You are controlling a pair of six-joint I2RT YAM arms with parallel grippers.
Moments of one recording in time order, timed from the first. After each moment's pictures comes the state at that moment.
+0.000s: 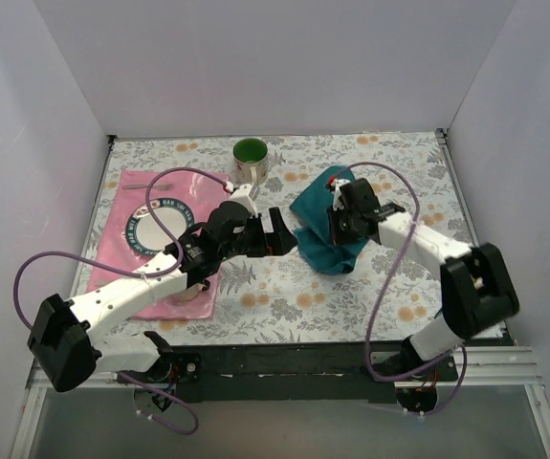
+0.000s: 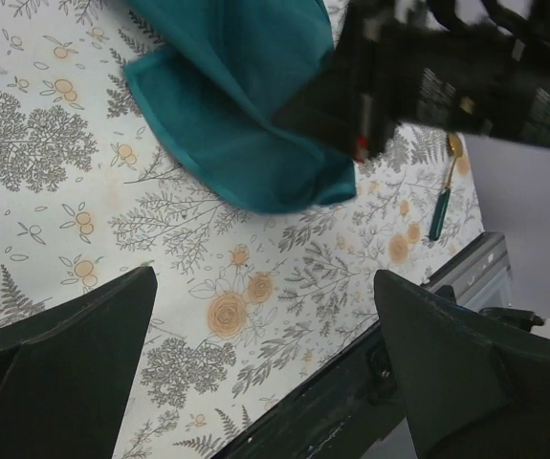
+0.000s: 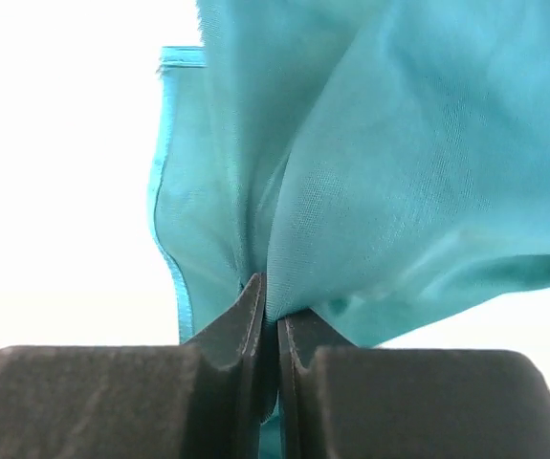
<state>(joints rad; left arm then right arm) -0.81 1.20 0.91 -0.18 -0.01 -0.74 0.45 1.63 1.06 -0.41 -0.07 0.16</state>
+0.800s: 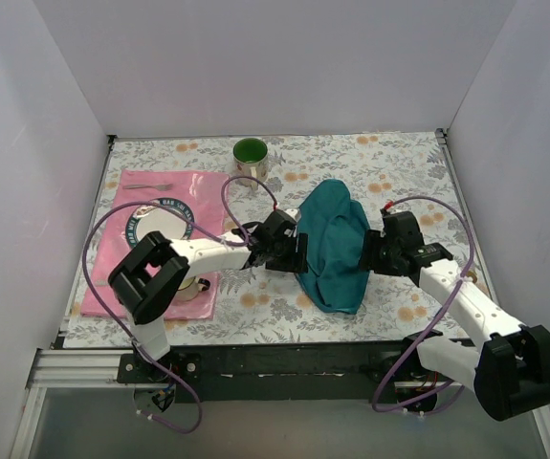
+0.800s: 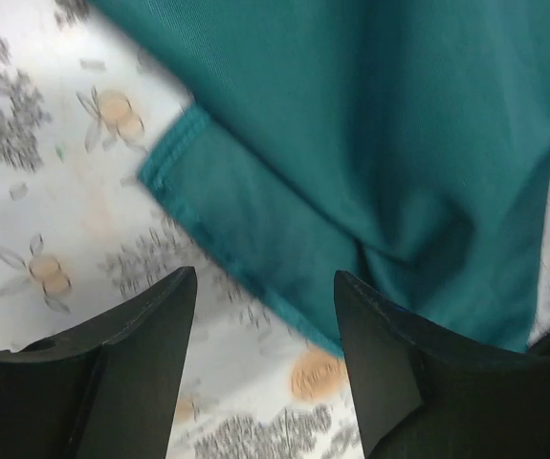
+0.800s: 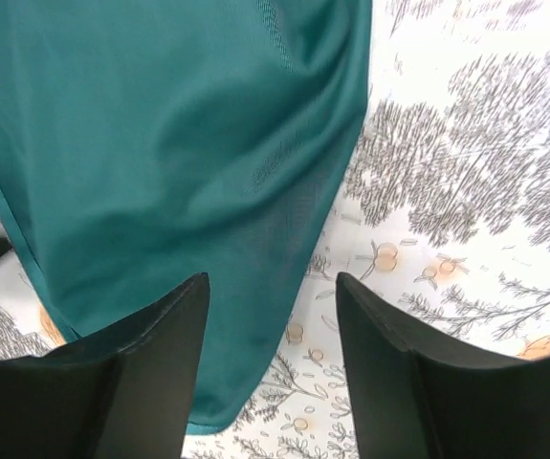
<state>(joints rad) -0.85 1.73 1.01 -0.15 0.08 -0.63 0.33 1.08 0.67 -0.53 0.01 0.40</state>
